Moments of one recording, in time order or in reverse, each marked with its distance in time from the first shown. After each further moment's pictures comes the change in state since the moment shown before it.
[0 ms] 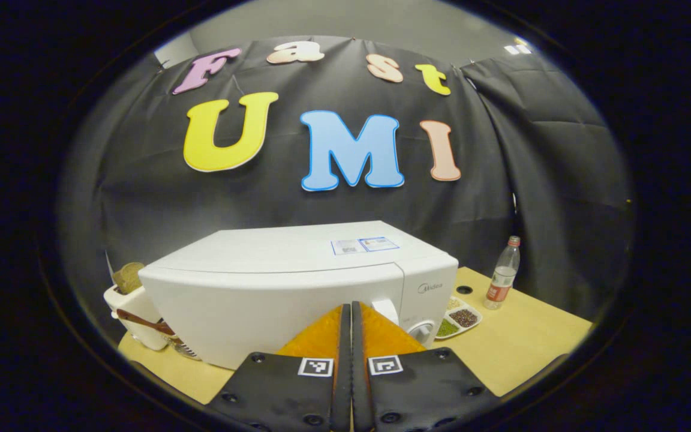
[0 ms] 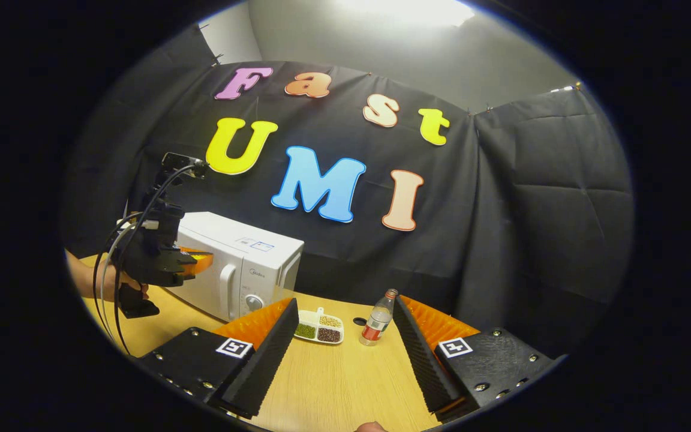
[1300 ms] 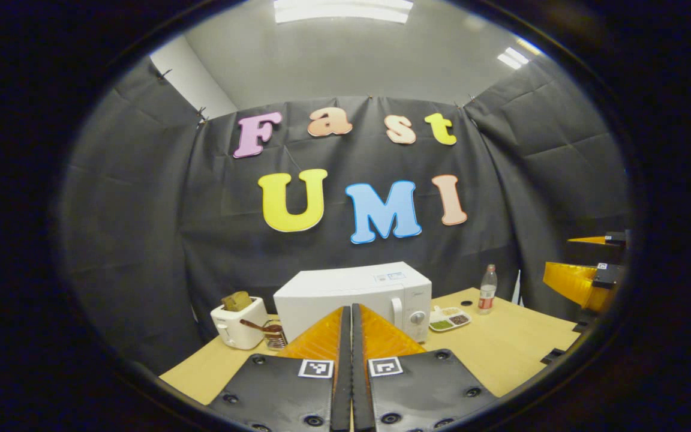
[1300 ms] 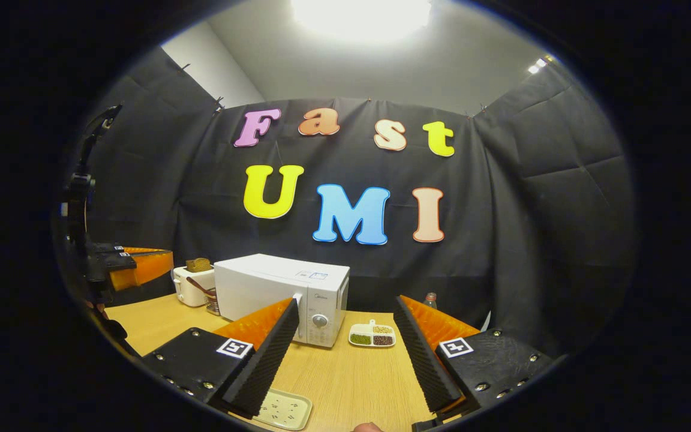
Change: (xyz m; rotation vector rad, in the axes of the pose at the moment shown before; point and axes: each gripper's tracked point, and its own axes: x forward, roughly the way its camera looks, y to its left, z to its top) left arm -0.311 0.028 0.069 0.062 -0.174 0.181; right arm -0.105 0.061 0.035 0.169 -0.117 0.123
